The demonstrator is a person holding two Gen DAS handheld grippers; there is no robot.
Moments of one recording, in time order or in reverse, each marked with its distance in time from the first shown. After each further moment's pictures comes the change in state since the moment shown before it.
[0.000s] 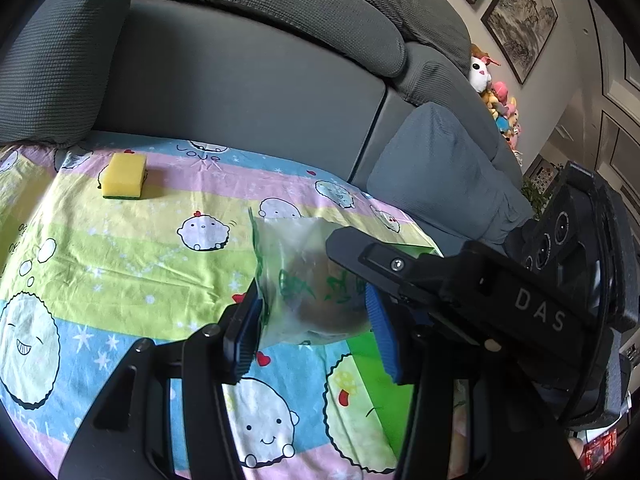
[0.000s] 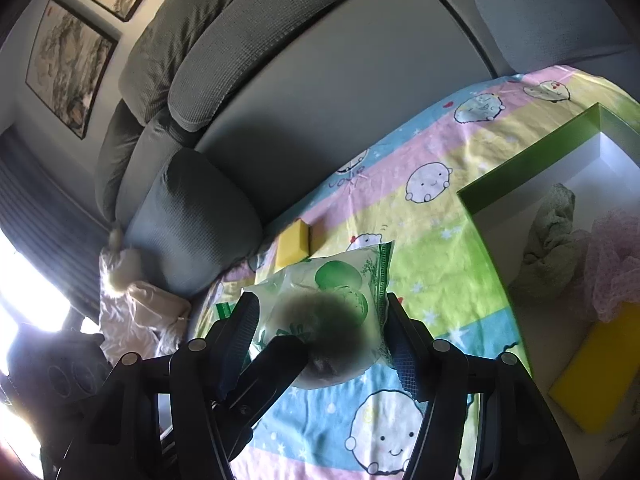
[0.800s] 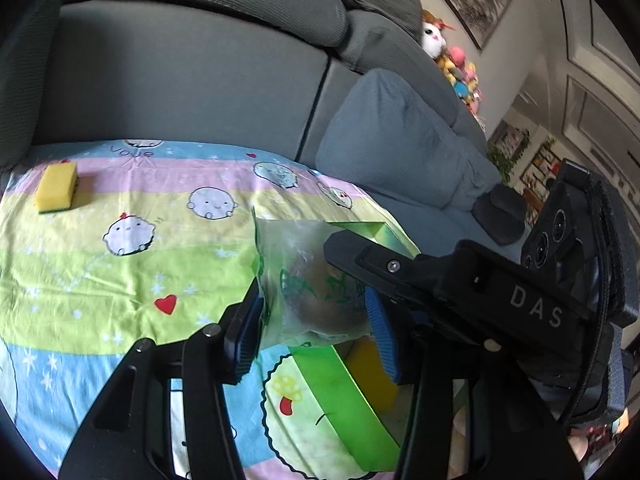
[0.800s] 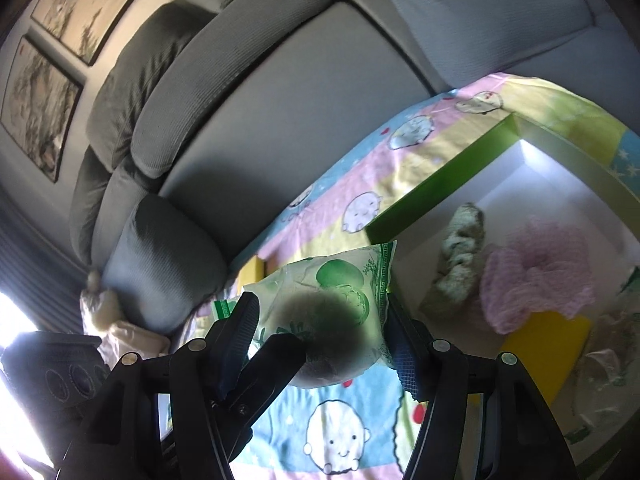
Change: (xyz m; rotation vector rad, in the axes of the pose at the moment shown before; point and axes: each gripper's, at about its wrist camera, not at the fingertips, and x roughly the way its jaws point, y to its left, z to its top) left arm 0.042 -0.052 -0.001 0.128 0.086 -0.133; right arm -0.045 -0.045 0.010 0.113 -0.110 -0.108
